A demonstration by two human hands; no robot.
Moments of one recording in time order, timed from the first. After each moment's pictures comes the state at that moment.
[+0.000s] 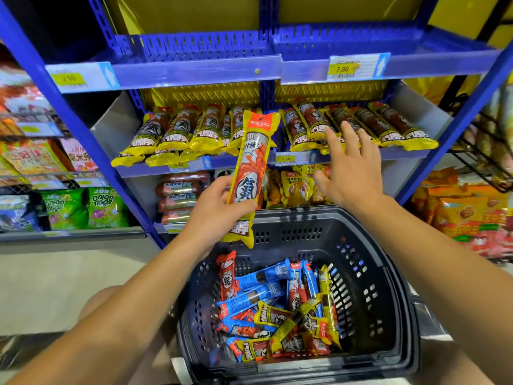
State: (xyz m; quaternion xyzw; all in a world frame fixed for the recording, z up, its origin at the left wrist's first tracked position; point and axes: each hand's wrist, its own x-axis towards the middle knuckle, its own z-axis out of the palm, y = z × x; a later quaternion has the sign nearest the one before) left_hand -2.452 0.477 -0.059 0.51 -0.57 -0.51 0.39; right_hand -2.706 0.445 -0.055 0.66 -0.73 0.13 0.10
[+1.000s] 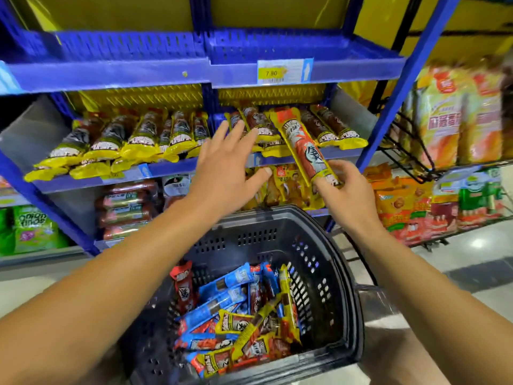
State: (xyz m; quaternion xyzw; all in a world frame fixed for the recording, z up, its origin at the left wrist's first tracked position) left_hand -2.560 0.439 -0.023 0.47 -0.85 -0.04 0.23; right_hand -2.767 0.519 -0.050 0.48 -0.74 0.45 -0.14
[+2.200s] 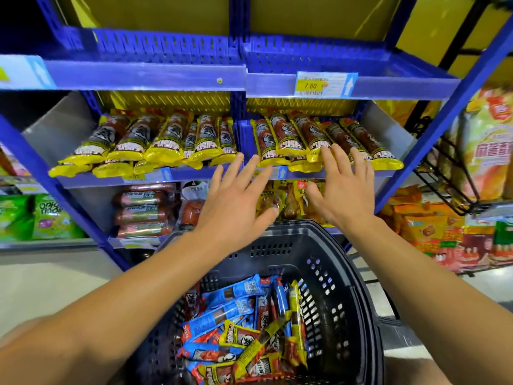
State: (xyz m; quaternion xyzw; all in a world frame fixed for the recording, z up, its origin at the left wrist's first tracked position) left_hand -2.534 0.437 -0.060 0.48 -0.86 -0.02 0.17; right_hand -2.757 0.437 -0.066 0.63 -0.76 0.12 0.12
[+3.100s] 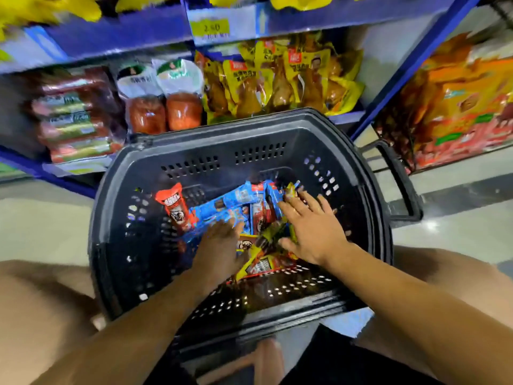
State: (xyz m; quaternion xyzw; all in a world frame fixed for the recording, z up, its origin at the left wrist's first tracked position) left_hand -2.515 0.523 -0.334 0.46 -0.85 -0.22 -0.10; right_hand -2.735 0.558 -0.274 0.71 -0.66 -0.15 -0.18
